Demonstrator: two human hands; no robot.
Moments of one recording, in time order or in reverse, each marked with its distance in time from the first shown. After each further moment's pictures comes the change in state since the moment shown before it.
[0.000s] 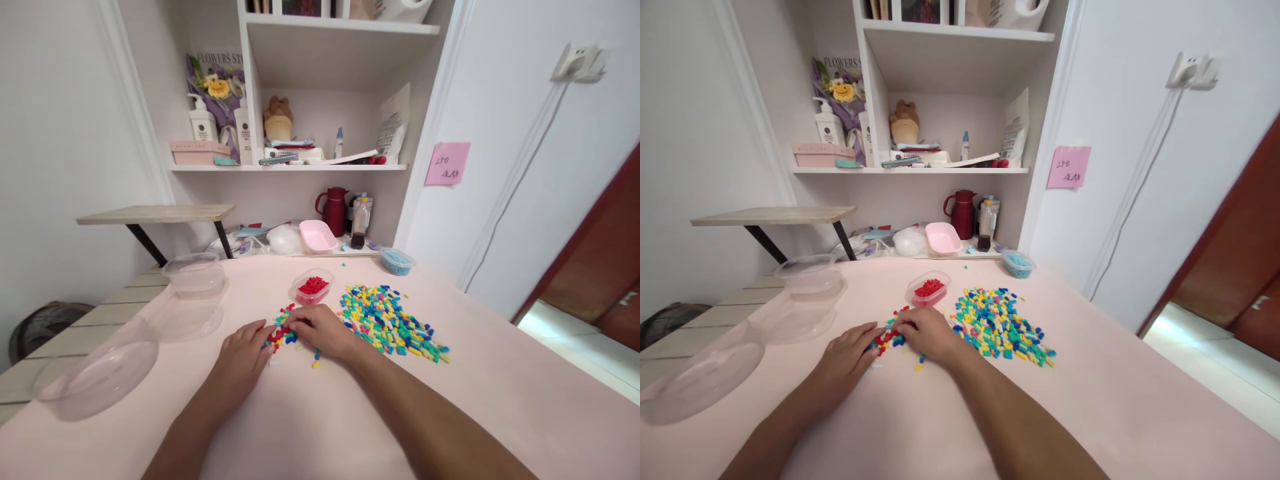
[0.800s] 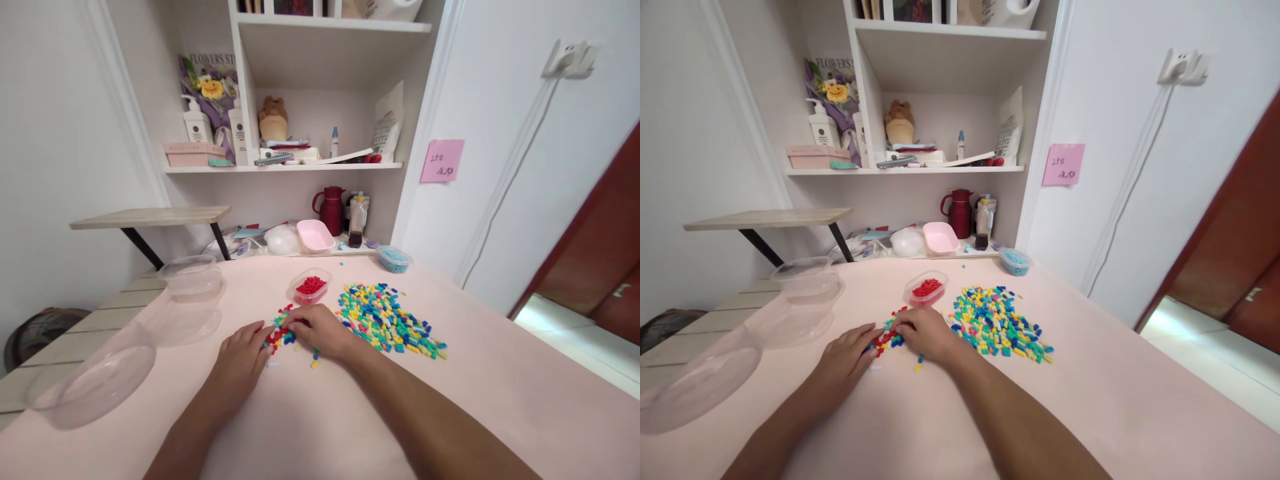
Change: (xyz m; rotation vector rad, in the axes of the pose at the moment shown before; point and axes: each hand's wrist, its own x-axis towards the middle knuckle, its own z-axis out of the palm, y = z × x) left_hand 0.001 0.001 0.000 0.023 -0.005 -0.006; right_hand 0.001 -0.001 0.000 -0.012 0.000 0.028
